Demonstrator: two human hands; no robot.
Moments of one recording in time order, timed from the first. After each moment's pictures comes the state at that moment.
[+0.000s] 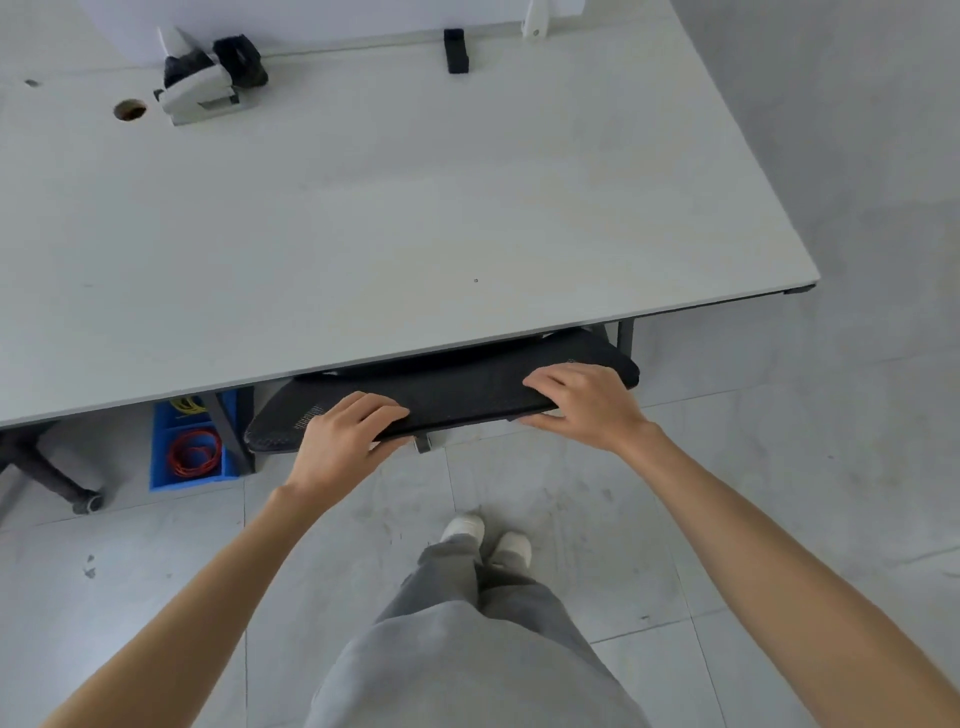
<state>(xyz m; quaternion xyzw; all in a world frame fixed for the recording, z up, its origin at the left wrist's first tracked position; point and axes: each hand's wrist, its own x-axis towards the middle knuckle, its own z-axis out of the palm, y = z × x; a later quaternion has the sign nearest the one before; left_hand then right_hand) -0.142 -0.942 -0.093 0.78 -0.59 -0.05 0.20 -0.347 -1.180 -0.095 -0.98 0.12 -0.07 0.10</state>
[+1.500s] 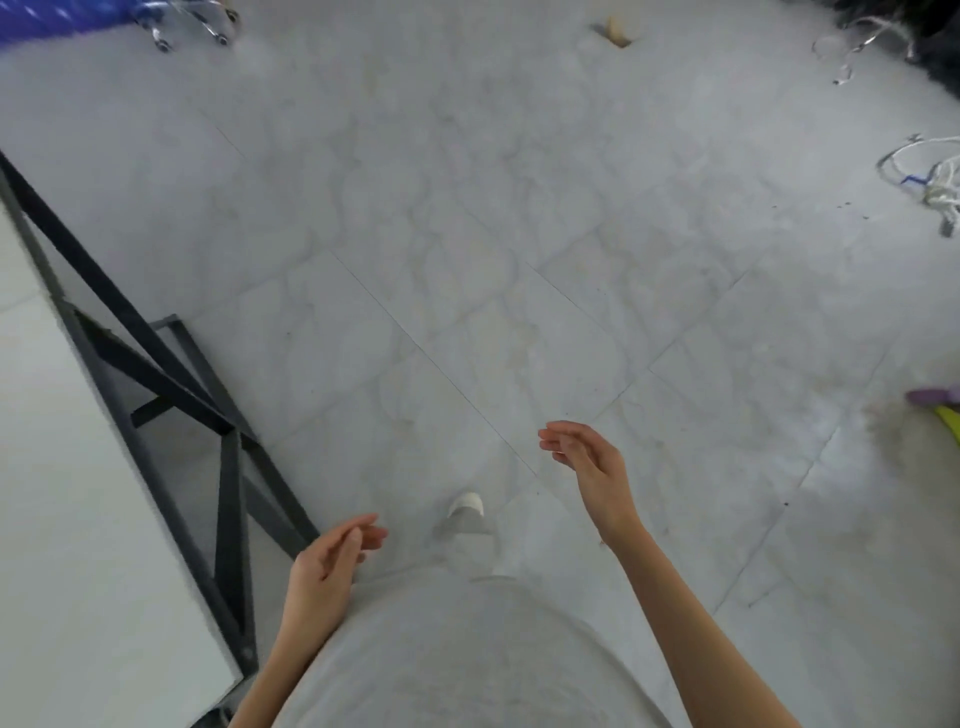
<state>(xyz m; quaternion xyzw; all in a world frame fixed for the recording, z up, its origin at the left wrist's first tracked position) -0.549 -1.642 -0.114 0.70 -0.37 -0.44 0.42 -0.808 -1.768 -0.080 -0.47 0.57 -0.39 0.55</state>
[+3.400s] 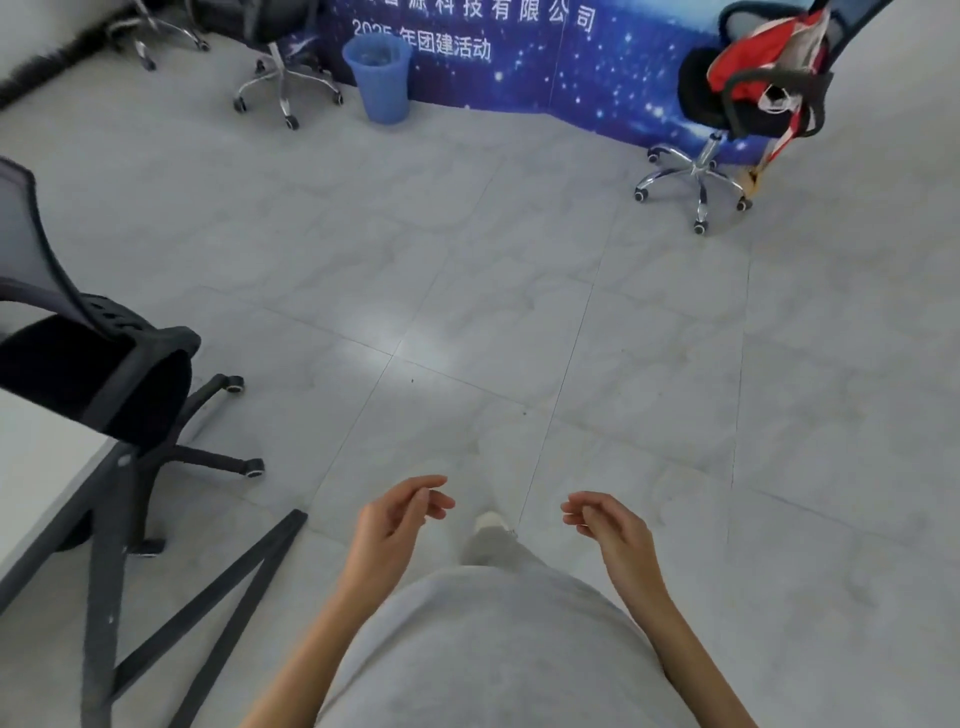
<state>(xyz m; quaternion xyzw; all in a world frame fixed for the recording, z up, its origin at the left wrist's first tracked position) 0.145 -2.685 -0.059 0.79 -0.04 -0.20 0.58 0.058 -2.912 -0.097 -0.70 0.30 -0.01 0.65</state>
